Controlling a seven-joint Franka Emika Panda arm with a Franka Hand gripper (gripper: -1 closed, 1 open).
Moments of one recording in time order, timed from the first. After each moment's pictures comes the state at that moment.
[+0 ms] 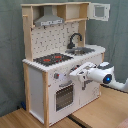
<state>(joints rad) -0.81 -1.49 1.48 -2.54 -0.33 3.28 -0.87</state>
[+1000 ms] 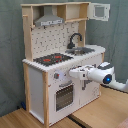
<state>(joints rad) -0.80 -1.49 1.48 -2.54 -0.33 3.26 -0.61</state>
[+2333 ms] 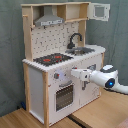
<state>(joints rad) -0.68 -1.48 1.49 -2.55 -0.33 3.11 -0.36</state>
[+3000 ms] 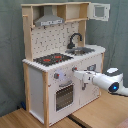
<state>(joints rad) -0.54 -1.48 1.49 -2.56 -0.33 2.93 -0.36</state>
